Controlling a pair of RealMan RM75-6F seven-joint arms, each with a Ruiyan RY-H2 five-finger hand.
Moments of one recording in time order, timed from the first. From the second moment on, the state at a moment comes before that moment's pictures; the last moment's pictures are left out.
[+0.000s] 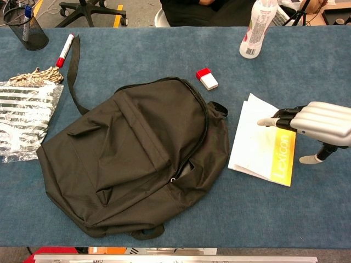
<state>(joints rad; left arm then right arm) -0.05 -1.10 -0.02 -1.66 1.48 1.54 0.08 0.52 -1.17 -0.11 -1.50 -1.81 0.85 -0.05</state>
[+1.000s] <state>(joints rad) -0.02 -1.09 -0.02 -1.67 1.48 1.54 0.05 0.58 -1.28 -0.16 -1.32 -1.83 0.88 -0.18</state>
